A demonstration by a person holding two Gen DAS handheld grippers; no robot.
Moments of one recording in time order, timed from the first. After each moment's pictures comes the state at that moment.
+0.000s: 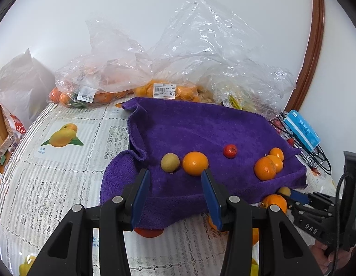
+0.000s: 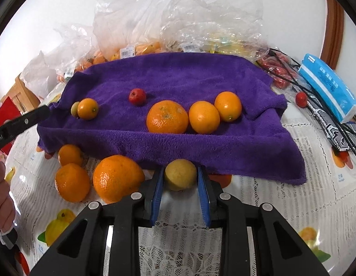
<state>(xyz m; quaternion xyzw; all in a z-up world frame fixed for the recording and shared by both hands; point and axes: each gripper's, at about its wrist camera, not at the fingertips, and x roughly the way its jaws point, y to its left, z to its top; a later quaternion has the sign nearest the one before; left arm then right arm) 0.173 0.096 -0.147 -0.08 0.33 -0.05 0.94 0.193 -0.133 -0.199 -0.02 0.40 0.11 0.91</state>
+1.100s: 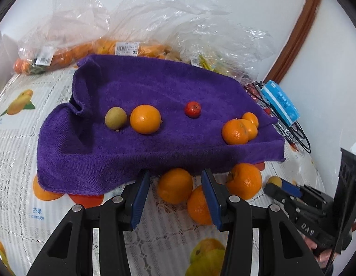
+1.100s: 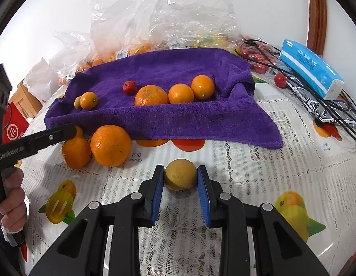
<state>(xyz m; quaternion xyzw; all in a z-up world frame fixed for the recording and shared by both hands) 0.181 0.054 -0.176 -0.11 0.43 -0.13 0.89 0.157 -0.166 -0.202 0.01 0.40 0.11 0.91</state>
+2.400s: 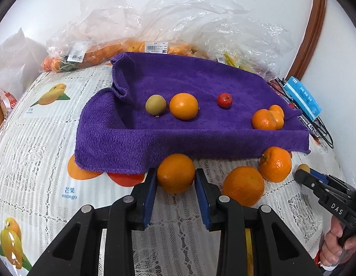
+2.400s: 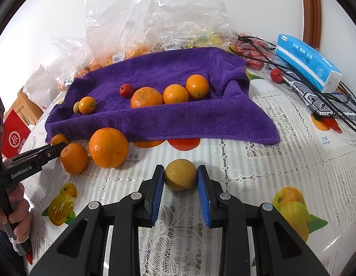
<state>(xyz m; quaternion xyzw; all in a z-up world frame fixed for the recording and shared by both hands) 0.157 0.075 -0.184 -0.08 0.42 -0.06 0.90 0.156 -0.172 -0.202 0.03 0.40 0.11 0.91</state>
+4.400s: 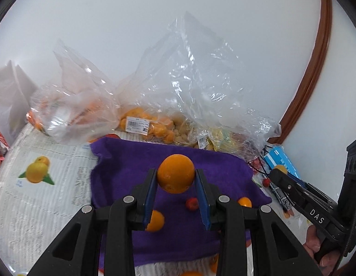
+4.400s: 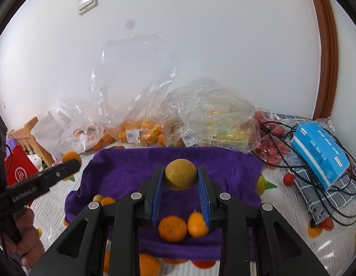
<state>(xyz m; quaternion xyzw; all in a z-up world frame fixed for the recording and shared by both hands) 0.227 0.078 -0.089 -0.15 0.31 -0.08 0.93 0.237 -0.144 -0.085 0.03 0.27 0.13 0.95</state>
